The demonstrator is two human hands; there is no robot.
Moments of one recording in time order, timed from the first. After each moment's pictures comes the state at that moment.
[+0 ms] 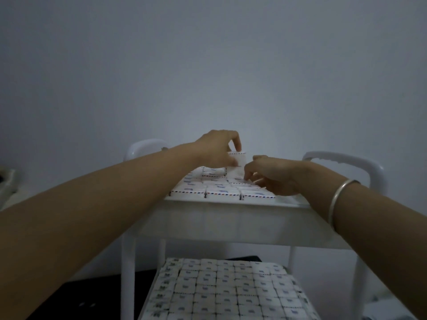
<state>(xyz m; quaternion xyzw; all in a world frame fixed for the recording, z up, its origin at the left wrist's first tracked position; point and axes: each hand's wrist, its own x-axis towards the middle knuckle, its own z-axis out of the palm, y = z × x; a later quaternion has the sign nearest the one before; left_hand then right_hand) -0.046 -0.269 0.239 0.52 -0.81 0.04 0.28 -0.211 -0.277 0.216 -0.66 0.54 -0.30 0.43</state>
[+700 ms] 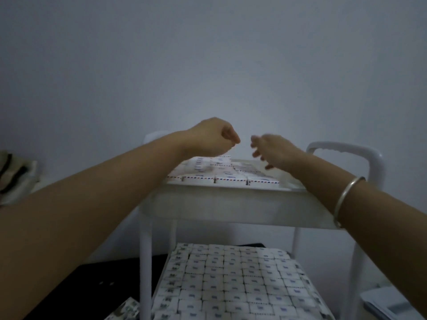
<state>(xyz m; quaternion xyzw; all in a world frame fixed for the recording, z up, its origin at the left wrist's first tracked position) -0.032 -0.210 0.240 0.52 -0.78 -0.05 0.34 -0.200 -0.249 0.222 -0.75 0.55 -0.35 0.10</state>
